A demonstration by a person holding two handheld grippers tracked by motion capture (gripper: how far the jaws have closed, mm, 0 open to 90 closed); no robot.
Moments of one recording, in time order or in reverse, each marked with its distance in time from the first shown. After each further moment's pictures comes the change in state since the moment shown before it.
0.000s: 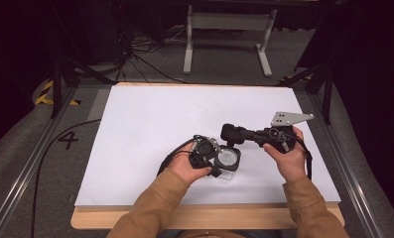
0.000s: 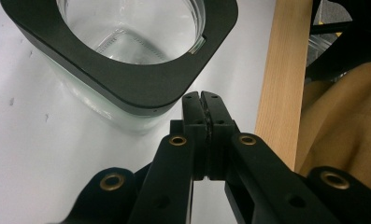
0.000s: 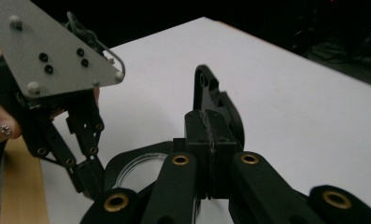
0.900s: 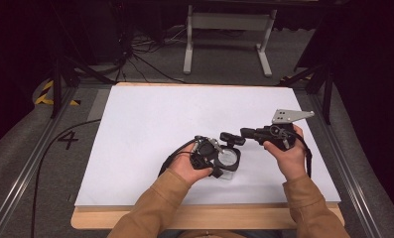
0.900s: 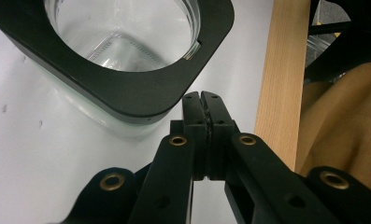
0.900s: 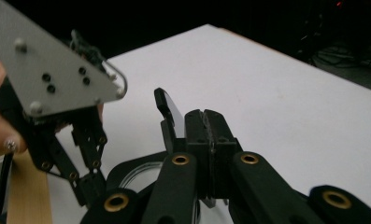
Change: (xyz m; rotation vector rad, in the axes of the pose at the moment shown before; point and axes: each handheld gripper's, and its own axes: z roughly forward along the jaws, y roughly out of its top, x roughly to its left) left arm -0.001 0.001 0.003 -0.012 -0.004 0.000; right arm -0.004 0.002 0.004 0.011 0.044 0.006
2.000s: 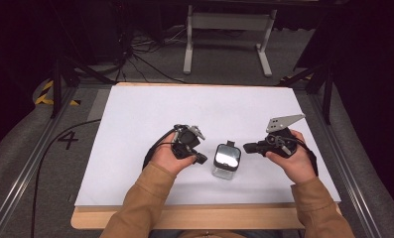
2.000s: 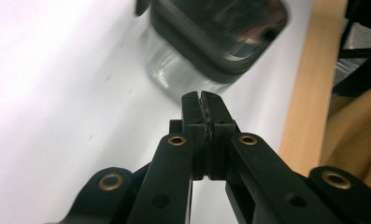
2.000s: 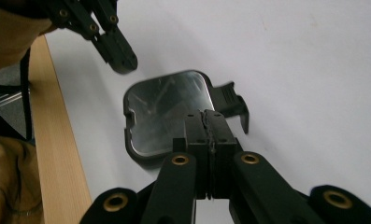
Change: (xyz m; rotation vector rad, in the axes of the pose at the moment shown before) left arm 0.021 -0.020 -0.048 -0.065 0.127 -0.078; right arm 0.005 -0.009 -0.007 0.269 0.044 0.004
